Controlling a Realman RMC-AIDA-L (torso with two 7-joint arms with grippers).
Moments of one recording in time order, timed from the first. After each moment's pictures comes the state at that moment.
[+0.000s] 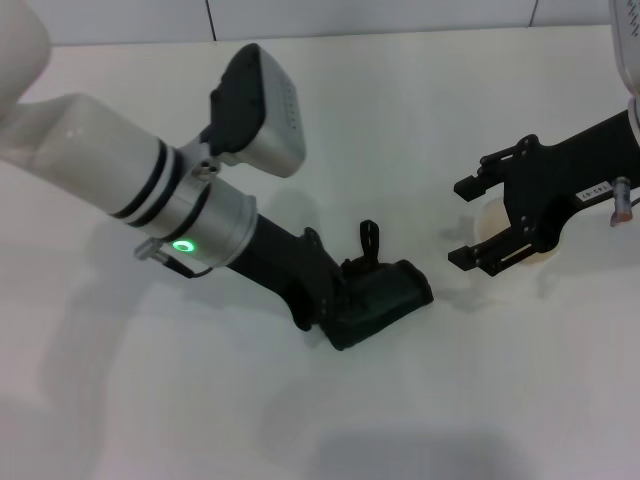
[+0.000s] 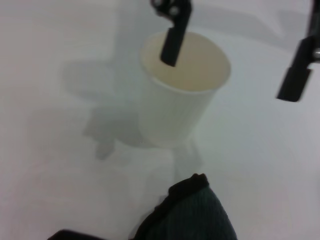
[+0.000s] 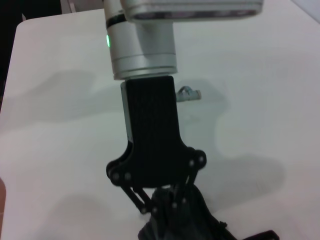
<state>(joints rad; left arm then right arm) -0.84 -2.08 1.46 0.67 2.06 1.33 -1.74 0.57 2.01 -1.22 -1.38 -2.18 -1.66 1.94</state>
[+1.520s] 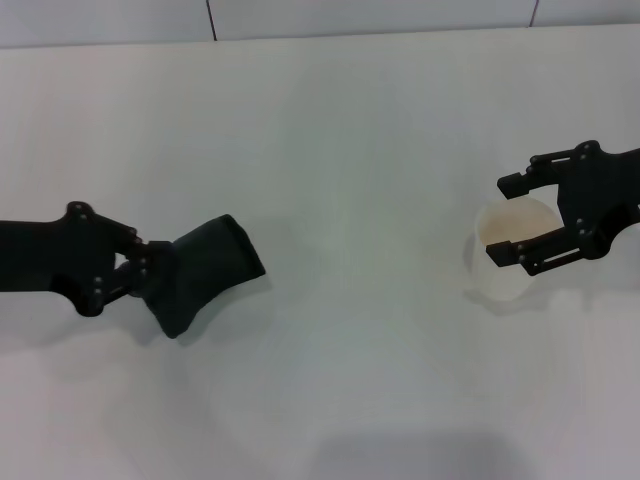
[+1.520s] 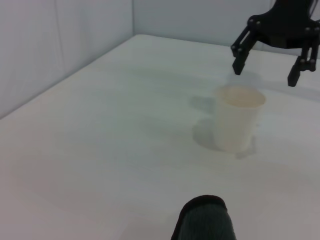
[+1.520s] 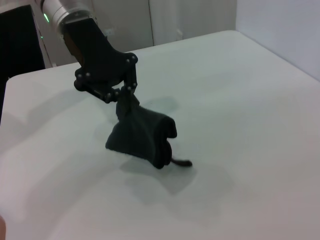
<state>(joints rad) -0.45 -2.01 0.80 0.91 2.11 1.68 -1.38 0.43 2.01 -1.07 -1.36 -2.05 -1.68 1.83</state>
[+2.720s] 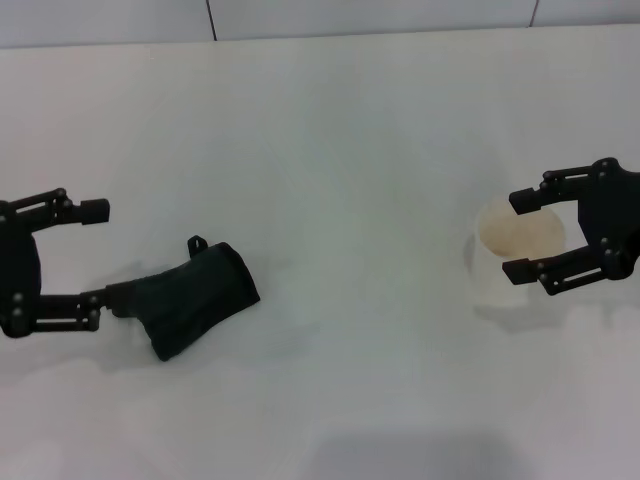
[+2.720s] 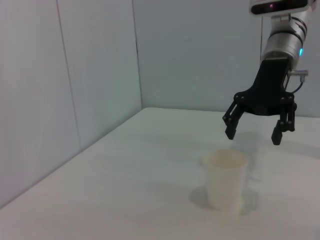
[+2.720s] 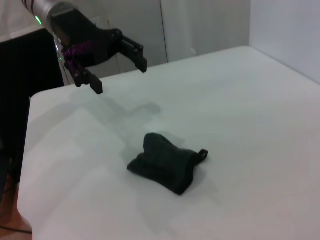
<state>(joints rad) -0.29 -2.01 0.69 1.02 1.92 1.87 -1.28 0.40 2.01 -1.00 -1.30 -1.99 -1.75 1.73</state>
